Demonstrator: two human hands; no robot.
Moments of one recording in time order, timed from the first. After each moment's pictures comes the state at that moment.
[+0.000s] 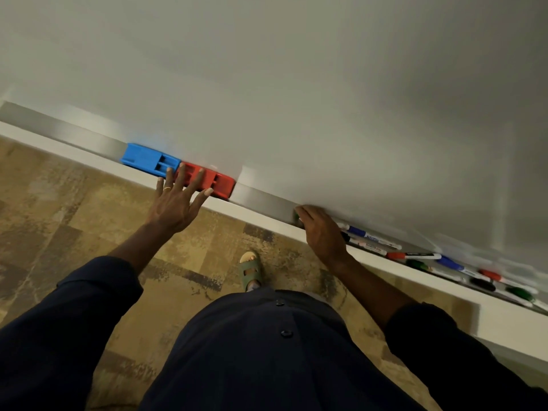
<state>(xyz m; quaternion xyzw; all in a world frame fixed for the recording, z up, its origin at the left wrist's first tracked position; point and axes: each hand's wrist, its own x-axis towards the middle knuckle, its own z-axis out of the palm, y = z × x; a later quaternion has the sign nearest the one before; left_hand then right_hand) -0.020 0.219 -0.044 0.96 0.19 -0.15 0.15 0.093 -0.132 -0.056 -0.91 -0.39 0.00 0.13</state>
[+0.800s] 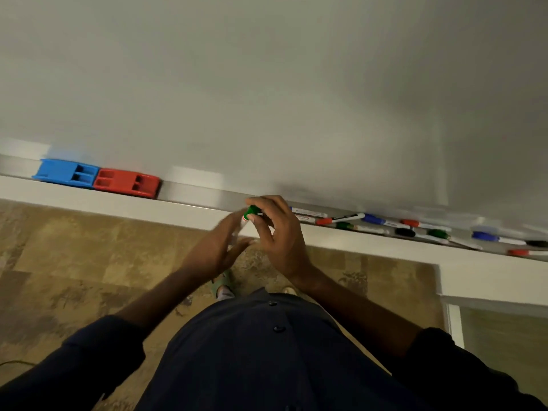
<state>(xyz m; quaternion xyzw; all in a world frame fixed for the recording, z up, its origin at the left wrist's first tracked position) -0.032 -0.045 0.004 0.89 -0.05 -0.05 0.44 0.028 -0.216 0.051 -0.83 -0.24 0.01 0.51</state>
